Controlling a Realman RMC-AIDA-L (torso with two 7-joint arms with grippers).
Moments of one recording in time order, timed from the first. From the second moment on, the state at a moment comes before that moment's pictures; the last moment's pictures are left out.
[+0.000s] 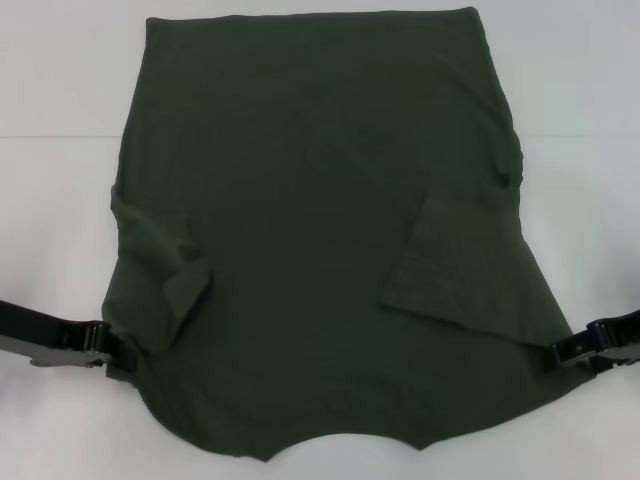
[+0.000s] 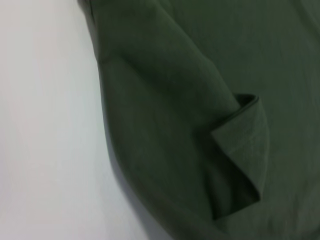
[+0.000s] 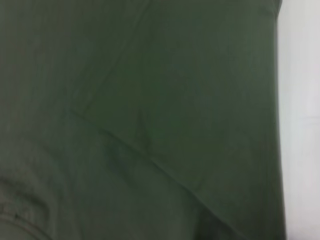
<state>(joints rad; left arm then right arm) -0.63 -1.99 0.66 0.76 2.58 1.52 -2.46 0.70 2.00 -0.76 -0.79 -2.70 -1.52 2.55</state>
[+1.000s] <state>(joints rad) -0.63 -1.99 0.66 0.76 2.58 1.52 -2.46 0.71 1.98 -0.76 -0.77 -2.70 -1.52 2.55</state>
